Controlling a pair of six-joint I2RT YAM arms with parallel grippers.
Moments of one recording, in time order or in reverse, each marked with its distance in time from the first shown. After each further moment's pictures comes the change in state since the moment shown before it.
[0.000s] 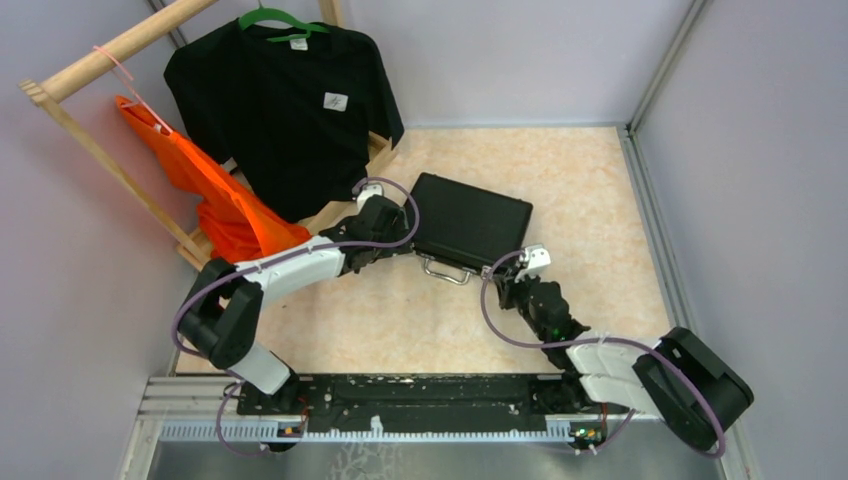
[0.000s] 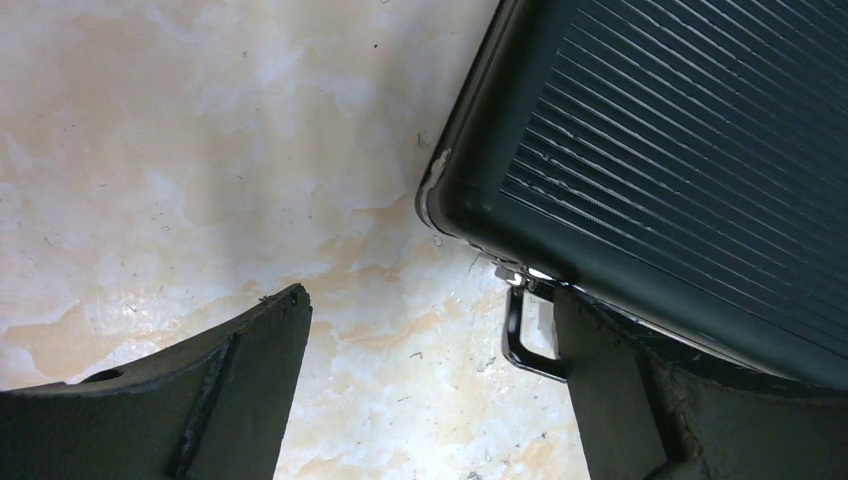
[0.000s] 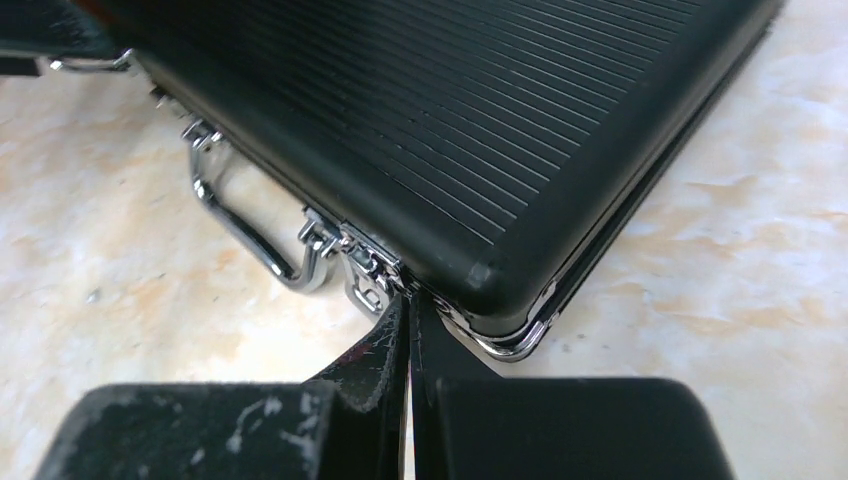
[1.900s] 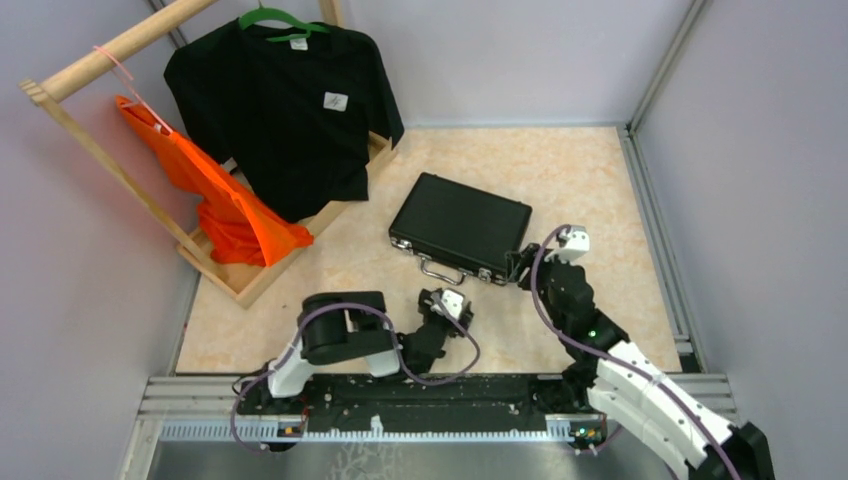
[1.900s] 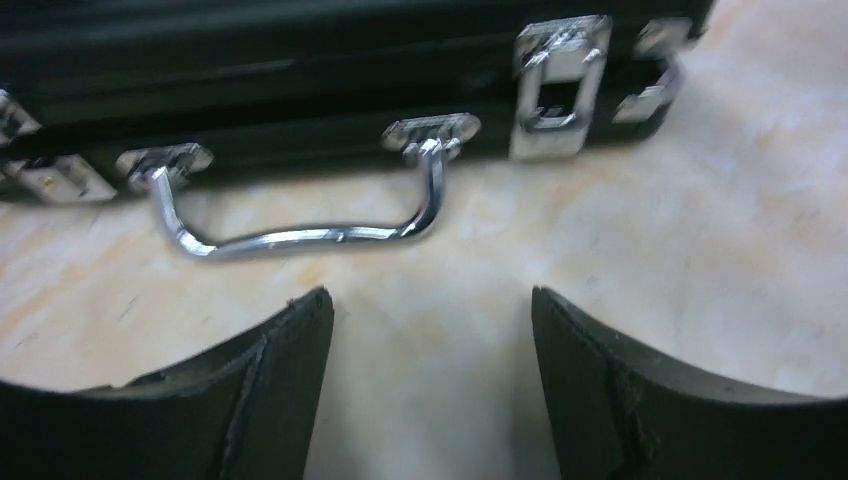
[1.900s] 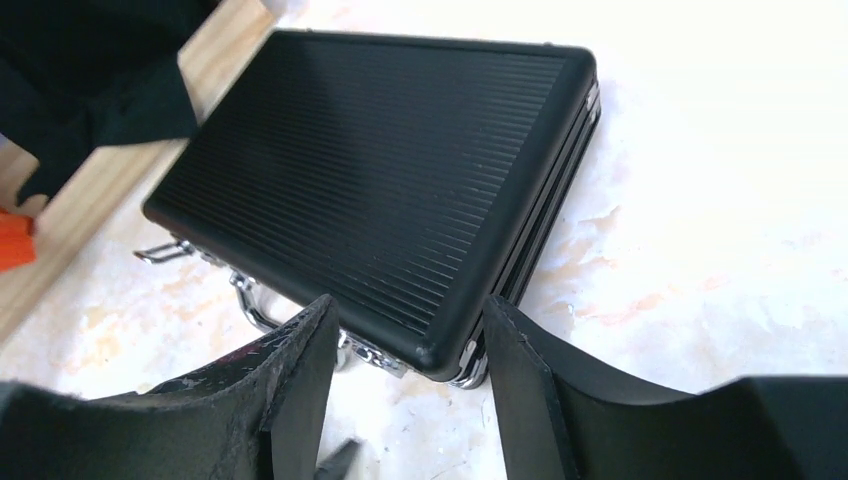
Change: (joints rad) left arm -0.669 0.480 -0.417 1.522 -0.510 0.561; right arm -0.074 -0.474 0.252 -0.737 0.101 0.209
